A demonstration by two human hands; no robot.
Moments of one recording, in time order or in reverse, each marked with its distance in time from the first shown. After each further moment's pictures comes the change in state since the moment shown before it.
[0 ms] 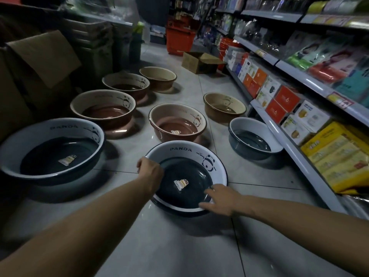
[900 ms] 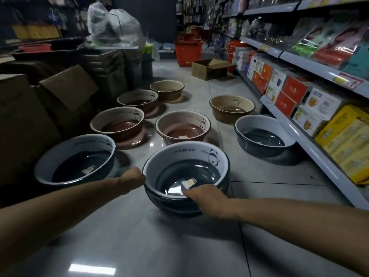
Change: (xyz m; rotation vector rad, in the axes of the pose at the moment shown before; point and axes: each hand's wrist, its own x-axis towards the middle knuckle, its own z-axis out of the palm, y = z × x) left_hand -0.038 -0.028 0.006 -1.130 -0.057 -0.437; right_hand -0.021 -0.021 0.003 0.010 0.407 -0.454
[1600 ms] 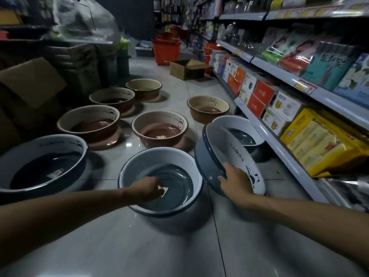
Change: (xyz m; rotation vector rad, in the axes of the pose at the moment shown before) left_hand -0.035 0.071 0.068 0.360 -0.194 0.563; right_hand -0.094 0.075 -0.033 0.284 0.463 0.729
